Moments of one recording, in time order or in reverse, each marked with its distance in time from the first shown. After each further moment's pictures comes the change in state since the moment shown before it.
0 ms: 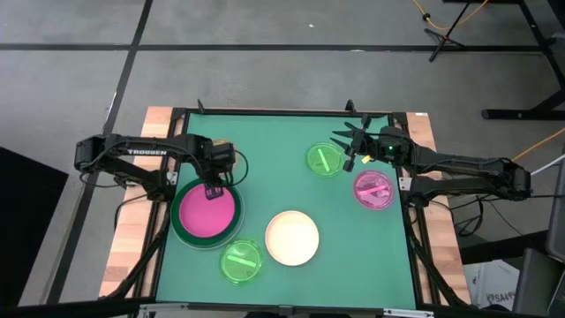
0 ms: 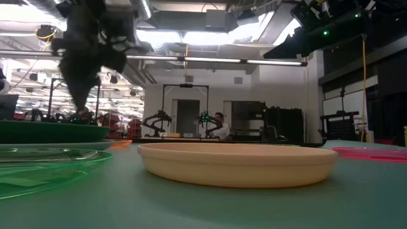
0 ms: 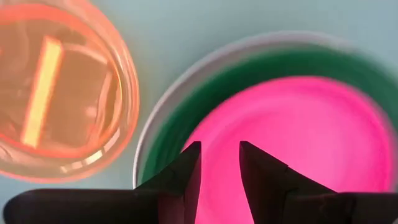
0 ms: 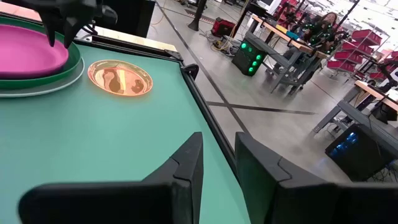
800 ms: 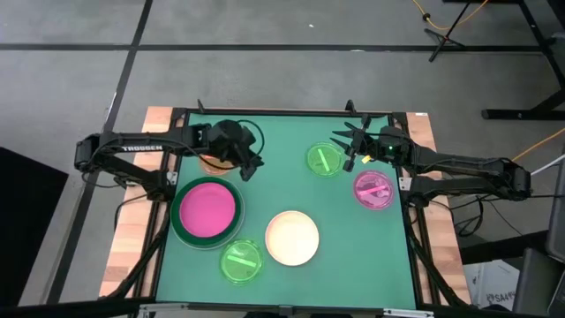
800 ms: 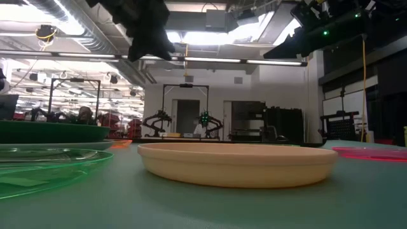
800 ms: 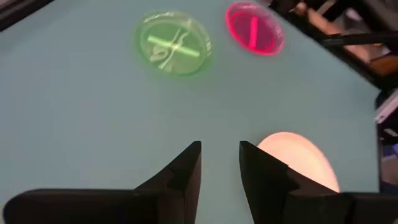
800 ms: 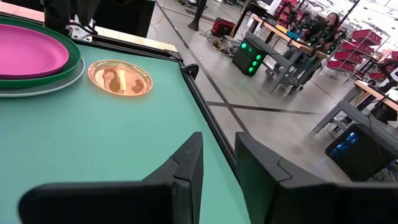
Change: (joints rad) left arm -0.021 0.000 0.153 0.594 -0.015 -0.259; right arm 0.000 0.000 0.000 0.000 0.000 0.000
